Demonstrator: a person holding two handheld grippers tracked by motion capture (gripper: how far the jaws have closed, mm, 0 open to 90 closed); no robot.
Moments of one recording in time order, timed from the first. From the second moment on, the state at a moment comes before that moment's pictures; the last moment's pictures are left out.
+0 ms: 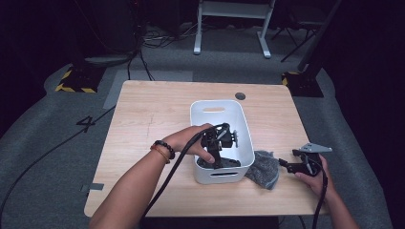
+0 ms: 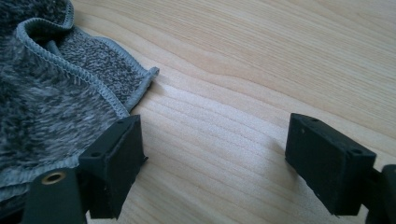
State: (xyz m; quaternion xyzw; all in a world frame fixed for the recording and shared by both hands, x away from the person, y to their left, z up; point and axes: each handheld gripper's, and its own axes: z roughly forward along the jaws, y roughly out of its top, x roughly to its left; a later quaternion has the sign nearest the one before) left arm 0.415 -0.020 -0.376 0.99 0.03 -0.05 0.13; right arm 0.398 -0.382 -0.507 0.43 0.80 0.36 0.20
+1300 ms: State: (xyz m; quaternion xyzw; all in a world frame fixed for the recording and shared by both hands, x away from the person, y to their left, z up) left arm 0.379 0.119 -0.350 0.90 0.15 0.17 0.37; right arm 0.398 -0.382 -0.507 0.43 0.80 0.36 0.20
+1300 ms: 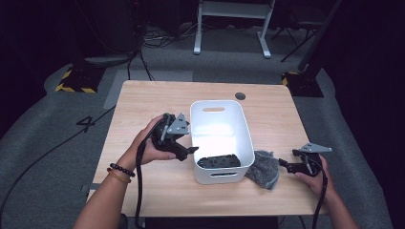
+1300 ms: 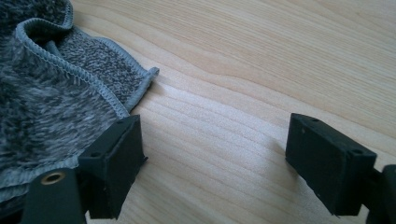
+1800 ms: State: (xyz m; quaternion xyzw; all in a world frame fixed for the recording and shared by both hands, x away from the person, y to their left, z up) left arm 0.376 0.159 -0.395 0.88 0.24 0.21 0.34; right arm 0.397 -0.382 -0.507 0.44 0.80 0.36 0.20
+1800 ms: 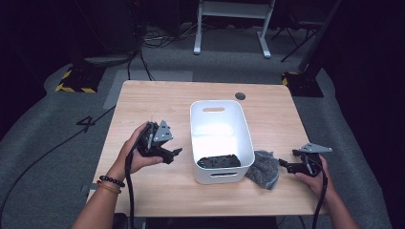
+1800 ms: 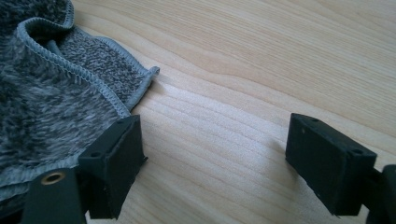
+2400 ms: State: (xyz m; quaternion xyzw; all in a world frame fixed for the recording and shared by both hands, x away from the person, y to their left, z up) left arm 0.371 0.192 -0.465 0.89 0.30 0.20 0.29; right arm 0.397 -0.382 -0.507 0.43 0.80 0.36 0.20
